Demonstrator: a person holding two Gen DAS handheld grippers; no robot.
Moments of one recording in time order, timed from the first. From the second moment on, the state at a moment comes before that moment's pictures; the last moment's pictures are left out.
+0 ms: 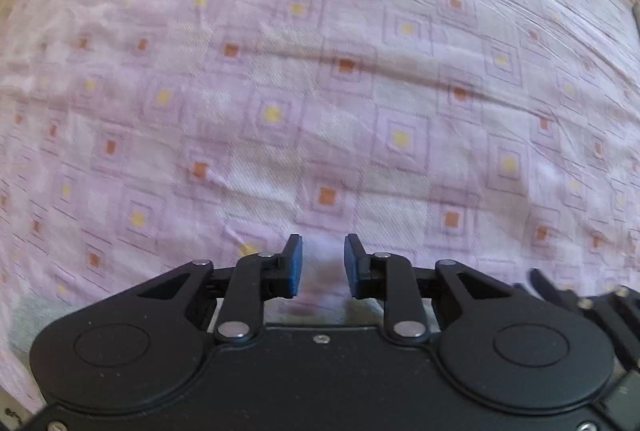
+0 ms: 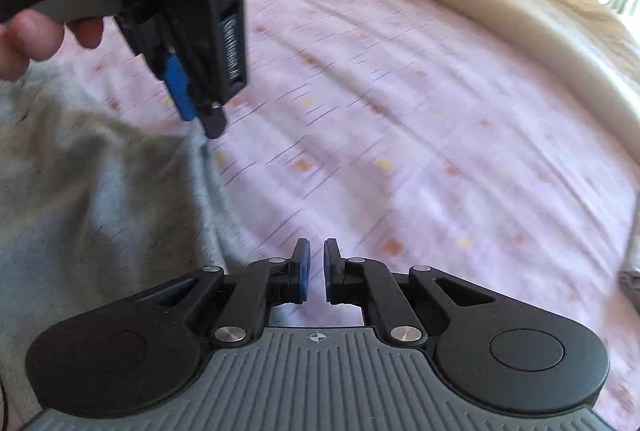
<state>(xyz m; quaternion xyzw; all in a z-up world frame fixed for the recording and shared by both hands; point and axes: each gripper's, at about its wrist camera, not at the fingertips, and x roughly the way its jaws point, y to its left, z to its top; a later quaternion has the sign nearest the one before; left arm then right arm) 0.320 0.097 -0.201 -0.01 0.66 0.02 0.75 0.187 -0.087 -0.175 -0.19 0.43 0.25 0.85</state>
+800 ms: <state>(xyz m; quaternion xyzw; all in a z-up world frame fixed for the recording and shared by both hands) 0.251 0.049 -0.215 0.11 0.63 -0.07 0.76 0.121 -0.150 -0.125 -0.03 0.44 0.14 0.89</state>
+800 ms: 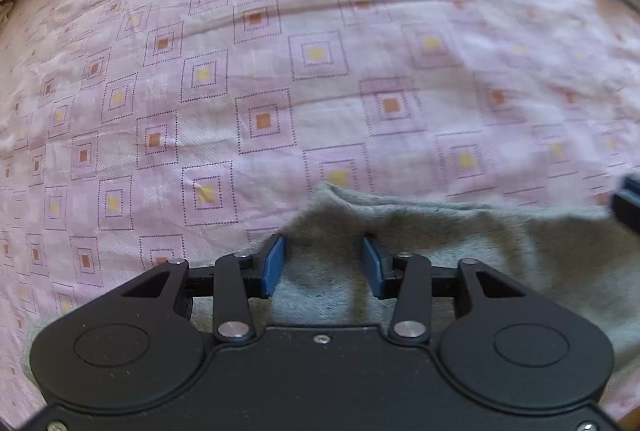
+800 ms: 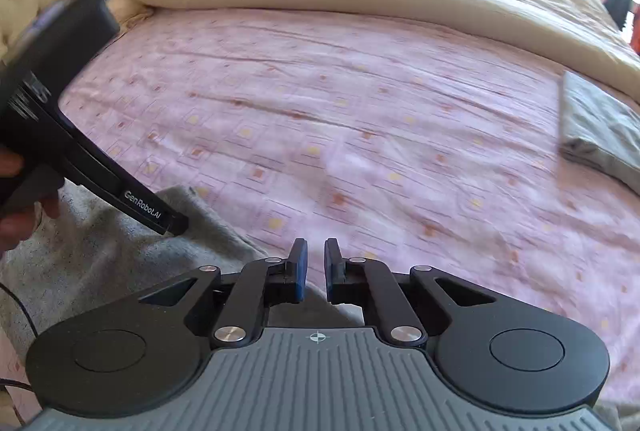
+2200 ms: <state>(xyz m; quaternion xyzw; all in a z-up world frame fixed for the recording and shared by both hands) 0.111 -0.046 -0.226 0.09 0.66 -0.01 0.75 0.038 -0.523 -0.200 0.10 0.52 -0.05 0.85</state>
